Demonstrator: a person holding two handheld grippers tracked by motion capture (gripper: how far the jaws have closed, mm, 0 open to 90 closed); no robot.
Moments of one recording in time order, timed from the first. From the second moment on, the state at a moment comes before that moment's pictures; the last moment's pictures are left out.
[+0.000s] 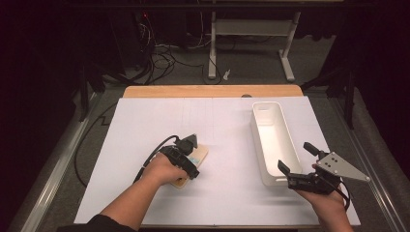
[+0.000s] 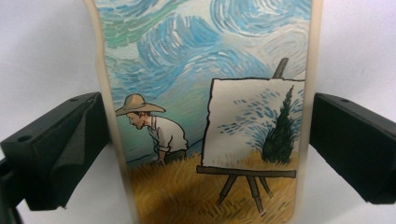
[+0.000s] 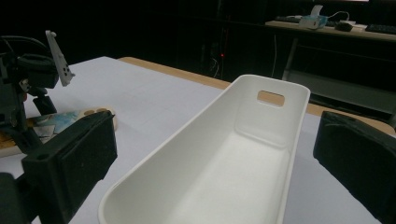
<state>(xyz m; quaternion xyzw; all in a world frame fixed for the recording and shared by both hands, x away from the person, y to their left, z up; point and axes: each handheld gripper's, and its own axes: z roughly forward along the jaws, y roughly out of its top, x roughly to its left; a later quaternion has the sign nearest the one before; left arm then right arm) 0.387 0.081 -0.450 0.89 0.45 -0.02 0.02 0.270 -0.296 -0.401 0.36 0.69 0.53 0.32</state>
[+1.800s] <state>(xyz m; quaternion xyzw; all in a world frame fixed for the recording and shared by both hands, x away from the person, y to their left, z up) 0.375 0.107 -0.428 0.90 0.41 0.01 0.15 0.272 -0.295 -0.404 0.37 0.69 0.53 0.32</state>
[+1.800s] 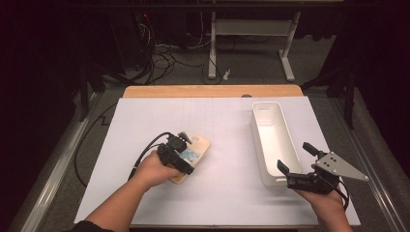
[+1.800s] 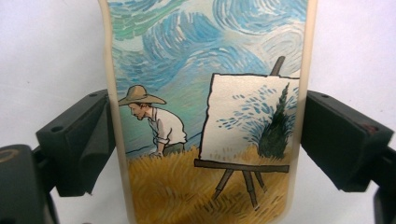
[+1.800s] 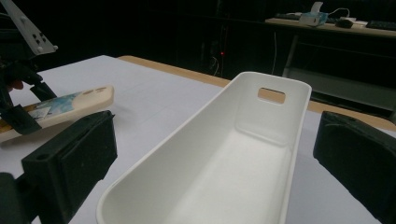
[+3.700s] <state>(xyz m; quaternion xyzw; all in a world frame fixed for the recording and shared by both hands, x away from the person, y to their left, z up) 0.310 0.160 -0.453 0.75 0.36 0.15 0.53 0.272 -0.291 -0.406 0.36 0.70 0.53 0.32</state>
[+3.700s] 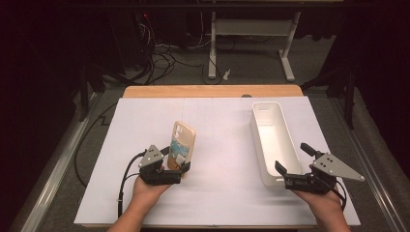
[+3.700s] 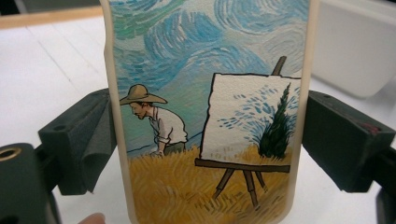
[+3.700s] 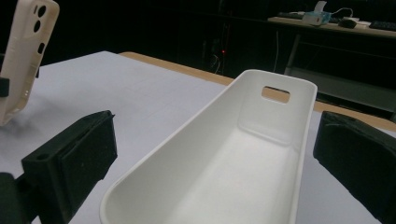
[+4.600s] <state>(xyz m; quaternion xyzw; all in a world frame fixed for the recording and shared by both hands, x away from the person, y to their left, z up) 0.308 0.164 -0.454 0.74 0.35 0.13 0.56 0.279 -0.281 -0.393 0.35 0.70 0.54 0.30</state>
